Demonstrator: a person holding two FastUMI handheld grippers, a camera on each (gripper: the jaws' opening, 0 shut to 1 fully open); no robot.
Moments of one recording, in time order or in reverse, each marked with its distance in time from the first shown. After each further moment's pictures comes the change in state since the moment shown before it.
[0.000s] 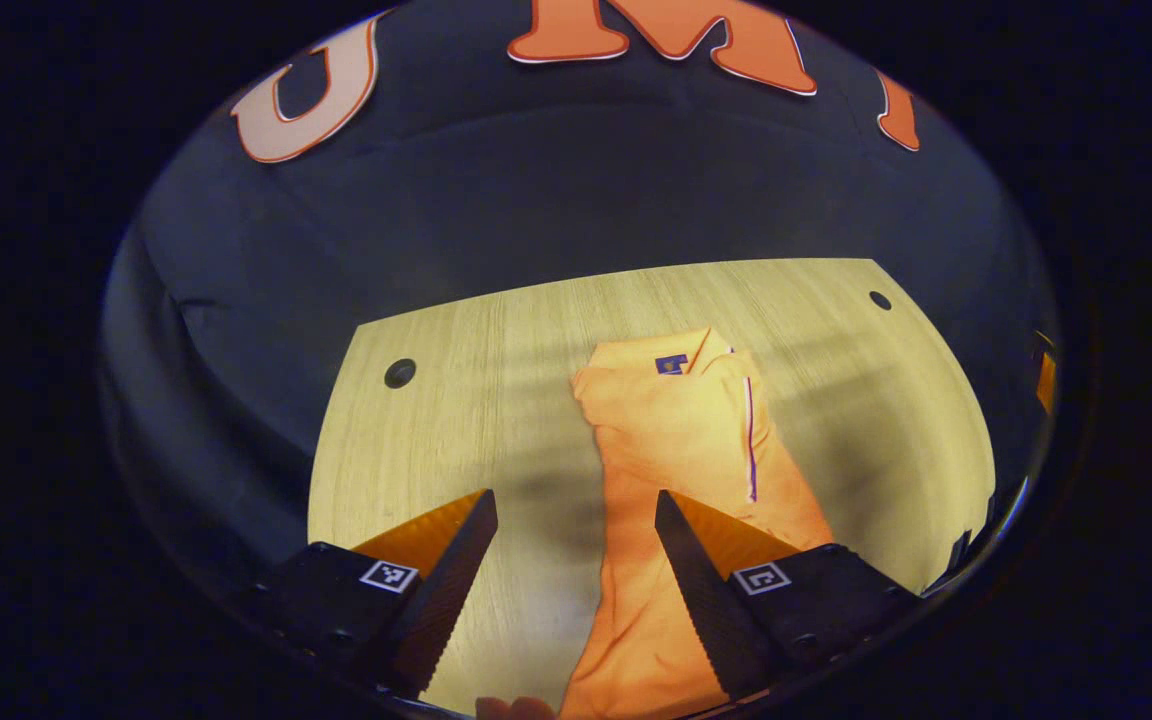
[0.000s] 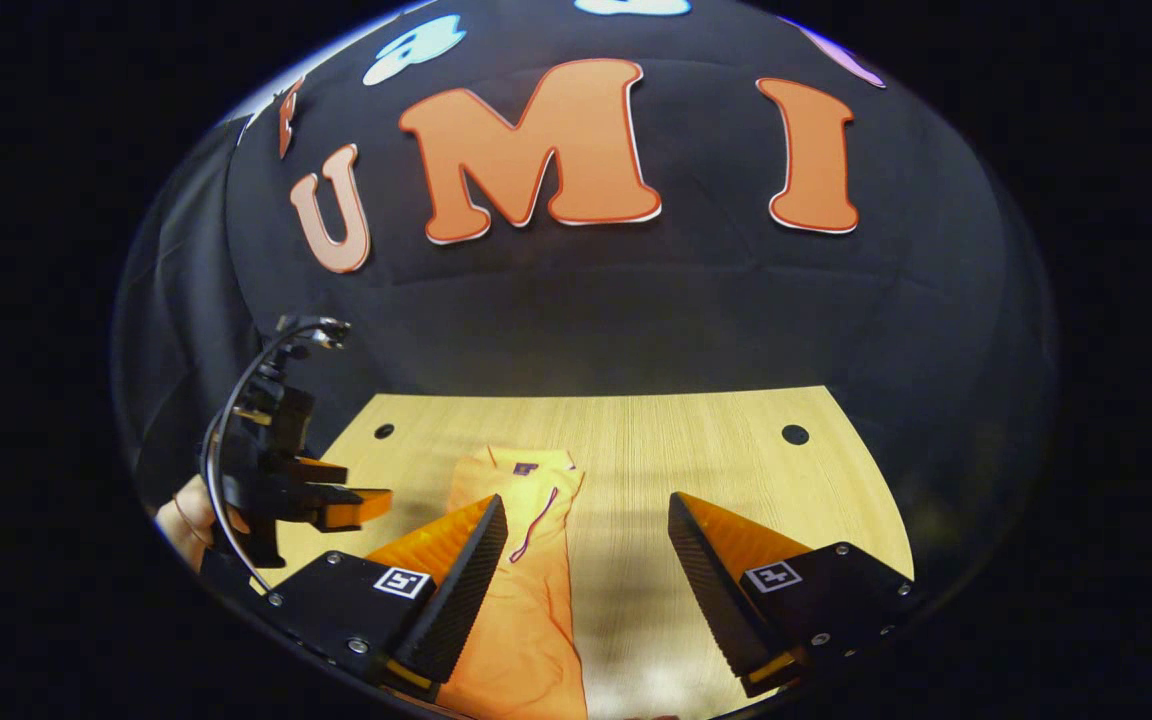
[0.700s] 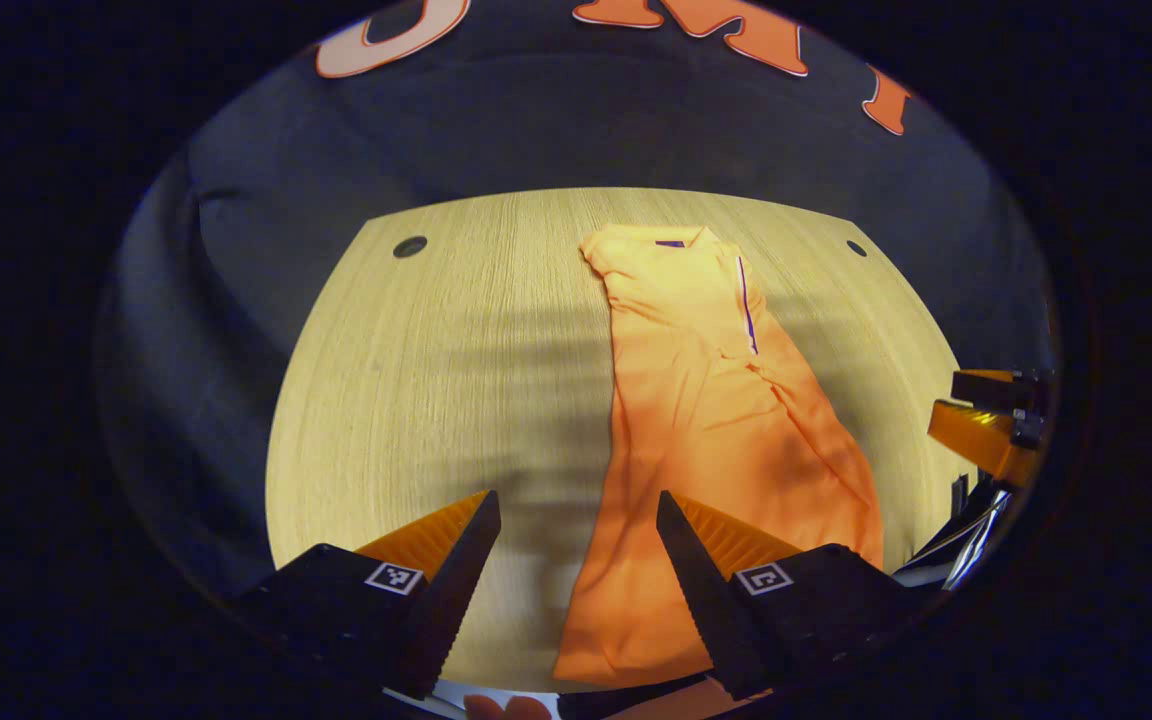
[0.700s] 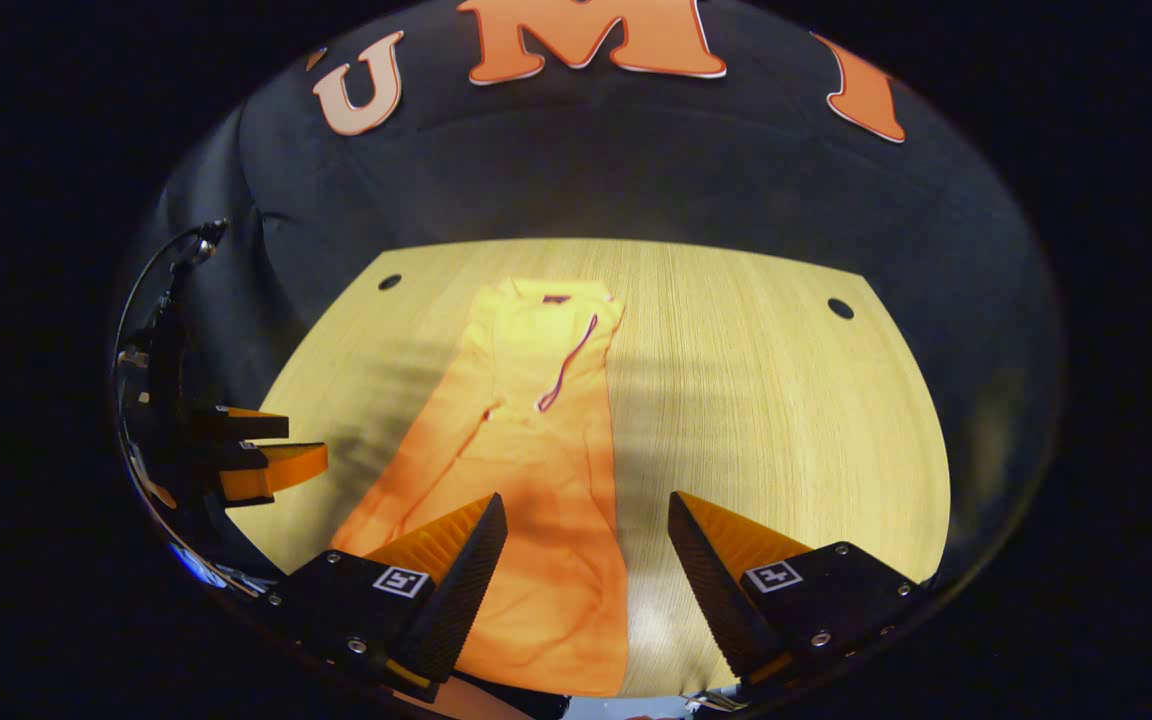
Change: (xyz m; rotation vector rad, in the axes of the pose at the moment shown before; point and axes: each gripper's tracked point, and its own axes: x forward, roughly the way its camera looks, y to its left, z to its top) left arm -0.030 -0.001 -0.168 -0.108 0.131 -0.104; right arm 0.002 0.048 -0.181 -0.085 0.384 0.015
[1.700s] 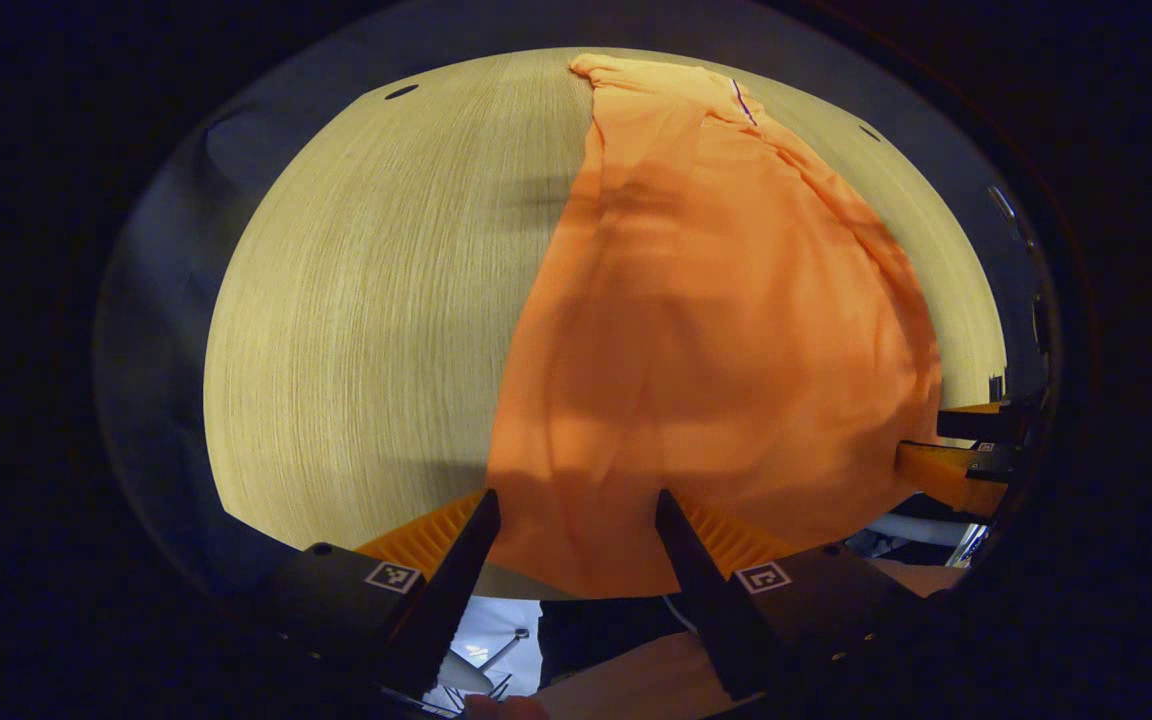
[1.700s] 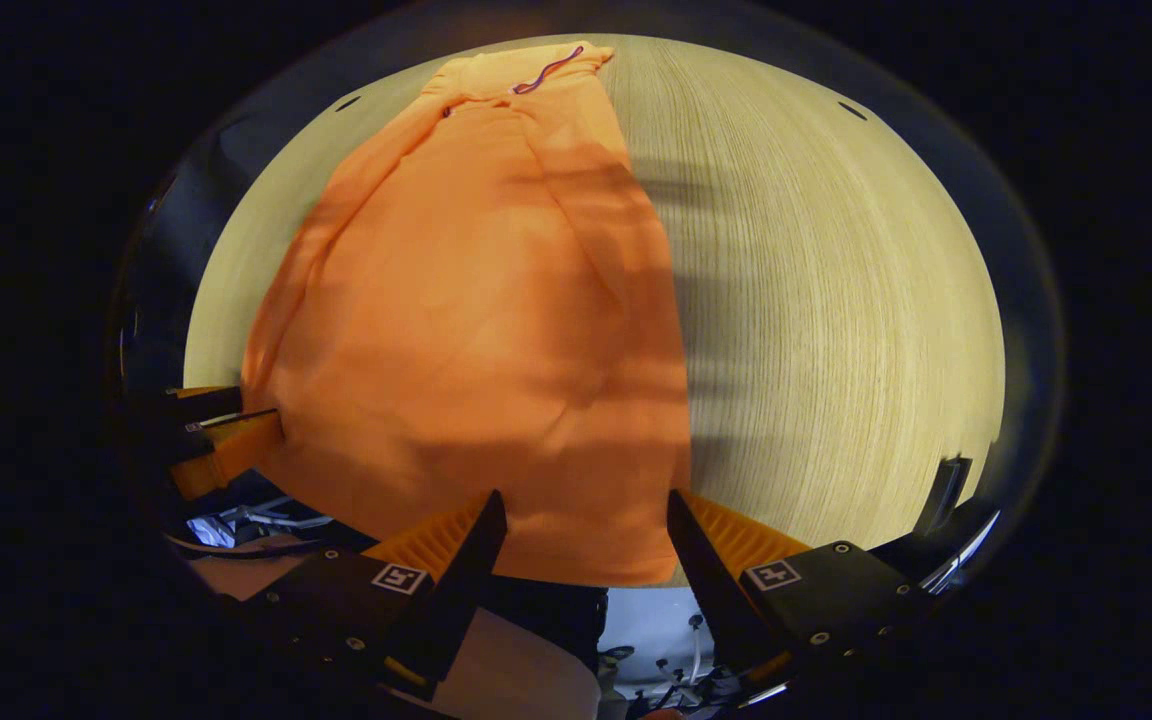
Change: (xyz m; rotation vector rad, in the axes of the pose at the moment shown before) left arm 0.010 -0.033 -0.198 0.001 0.327 0.051; right arm 0.005 0.014 -0.212 0.040 0.505 -0.044
